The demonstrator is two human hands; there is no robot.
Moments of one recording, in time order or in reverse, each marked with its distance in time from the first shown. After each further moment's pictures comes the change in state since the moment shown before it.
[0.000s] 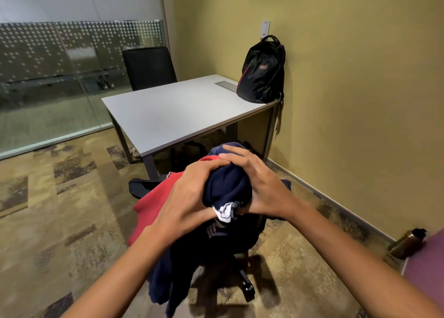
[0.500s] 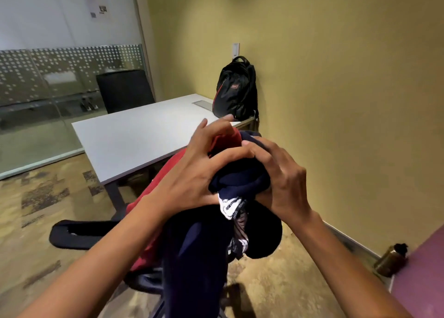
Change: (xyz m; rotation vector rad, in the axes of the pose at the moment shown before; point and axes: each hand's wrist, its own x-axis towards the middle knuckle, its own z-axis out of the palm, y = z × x) left_hand 0.164 0.064 0.077 0.096 -0.025 0.375; right_hand -0.048 0.086 -0.129 -0.455 0.526 -0.020
